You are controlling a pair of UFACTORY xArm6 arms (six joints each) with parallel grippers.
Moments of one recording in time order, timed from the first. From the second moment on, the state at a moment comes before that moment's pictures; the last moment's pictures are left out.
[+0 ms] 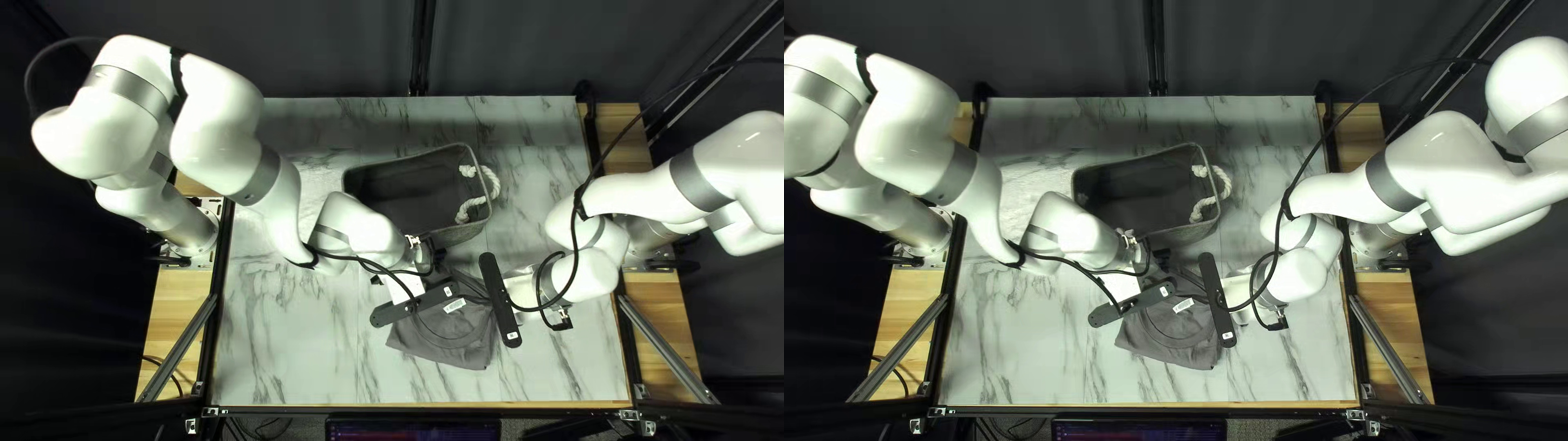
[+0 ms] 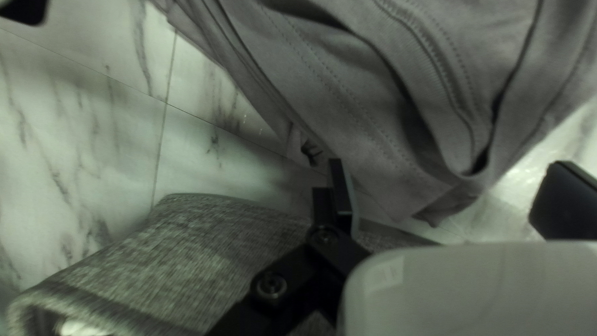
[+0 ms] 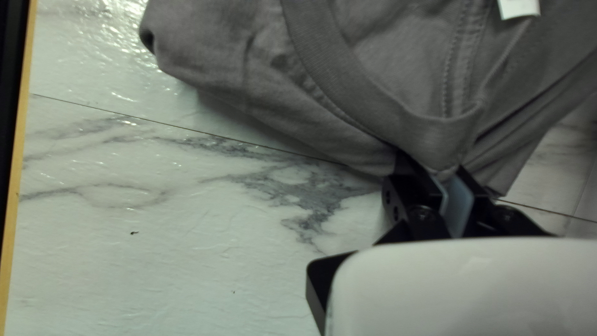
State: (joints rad) left arm -0.20 0.33 -0.91 0.25 0.29 0.77; right arm 0.38 0.00 -0.42 -0.80 0.13 0.88
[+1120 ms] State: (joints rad) left arm -0.16 0.40 -0.97 0.07 0.31 0.97; right arm 0.40 0.00 -0.43 -0.78 0.15 0.87
